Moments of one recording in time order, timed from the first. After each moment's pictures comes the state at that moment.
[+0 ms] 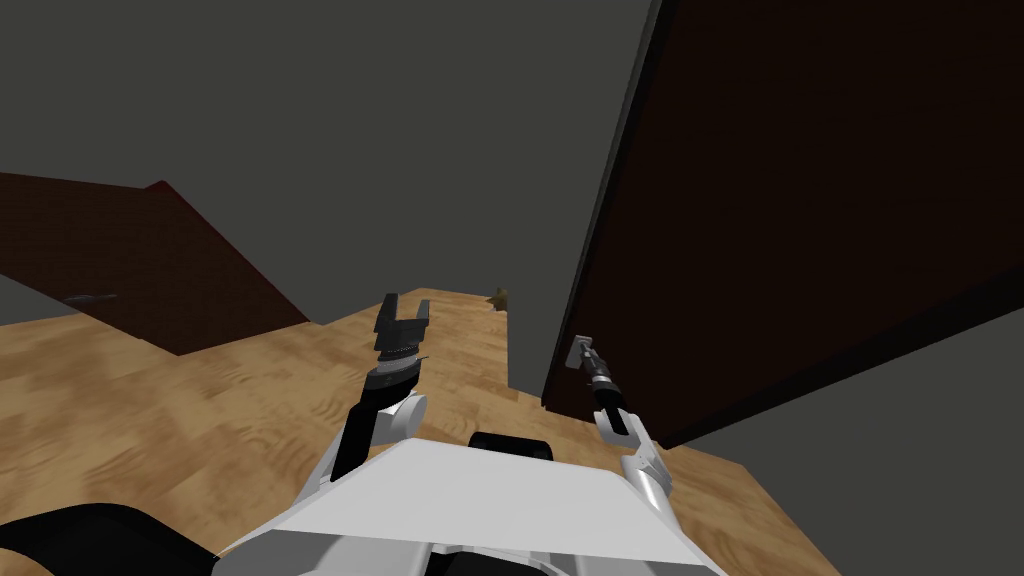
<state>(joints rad) 0.04 -0.08 -0.37 -1.31 0.60 -0.43 0.46</state>
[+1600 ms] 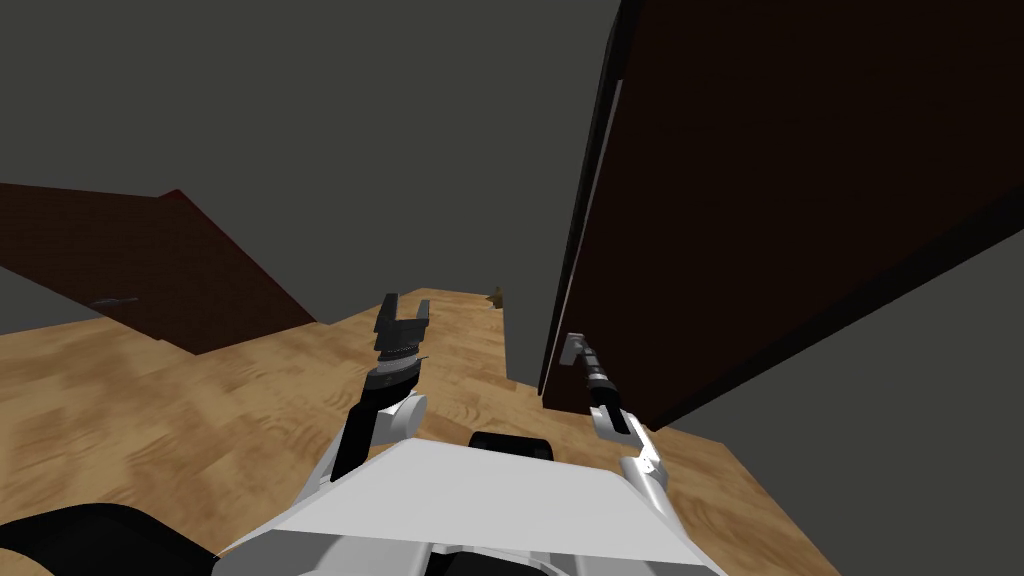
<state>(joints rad) 0.07 -0.14 -0.22 -1.34 0.23 -0.41 0.08</state>
